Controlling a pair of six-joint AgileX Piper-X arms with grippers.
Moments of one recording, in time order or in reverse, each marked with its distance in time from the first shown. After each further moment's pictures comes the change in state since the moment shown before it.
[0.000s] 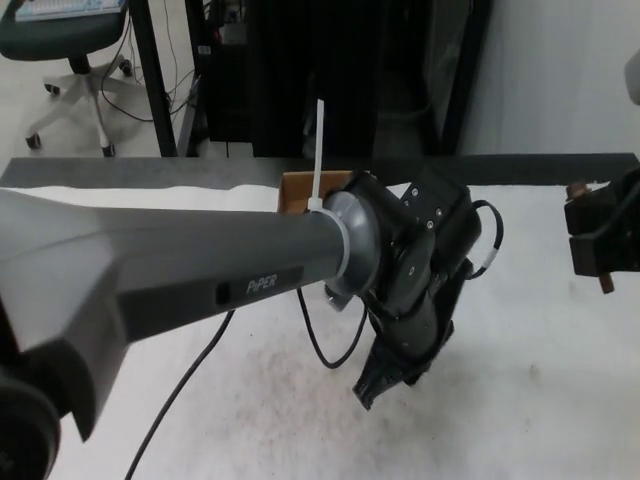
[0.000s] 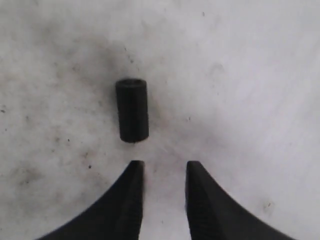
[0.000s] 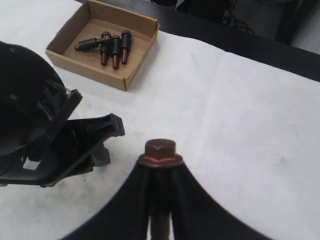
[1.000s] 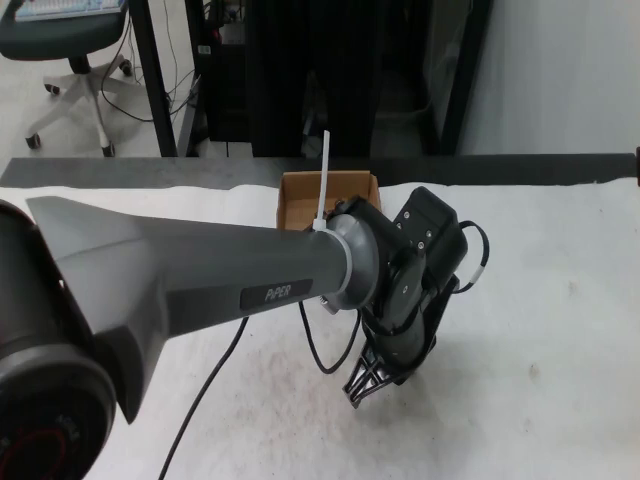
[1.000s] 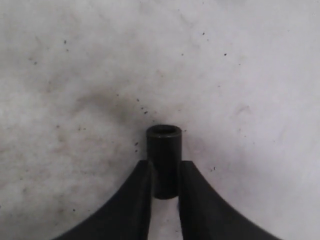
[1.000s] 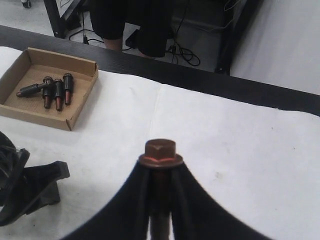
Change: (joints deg) left arm 1.2 4.4 -0.1 -3.4 -4.9 3.9; right arm -7.9 -1.7 -5.1 -0.2 2.0 -1.5
